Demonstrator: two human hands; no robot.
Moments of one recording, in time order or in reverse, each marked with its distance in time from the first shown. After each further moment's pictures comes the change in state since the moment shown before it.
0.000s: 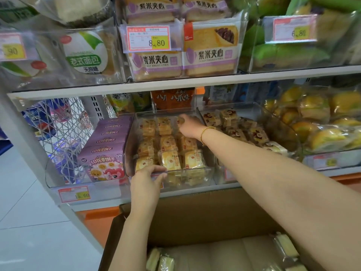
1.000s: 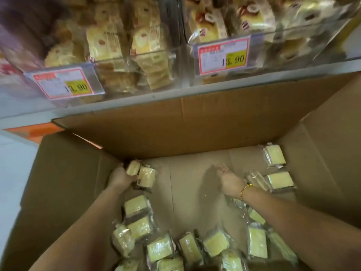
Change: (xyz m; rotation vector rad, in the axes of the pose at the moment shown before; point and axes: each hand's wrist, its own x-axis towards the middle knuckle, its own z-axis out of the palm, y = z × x) left_hand -0.110 -0.226 0.120 0.437 -0.533 -0.786; right_hand -0.237 0.346 0.233 -0.320 -0.719 0.222
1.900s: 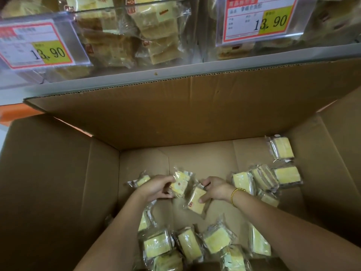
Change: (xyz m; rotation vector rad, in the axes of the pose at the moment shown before) left_hand -0.002 0.002 0.106 -0.575 -0.796 -0.108; right_hand 0.012 -0.041 0.035 0.572 -0.271 0.174
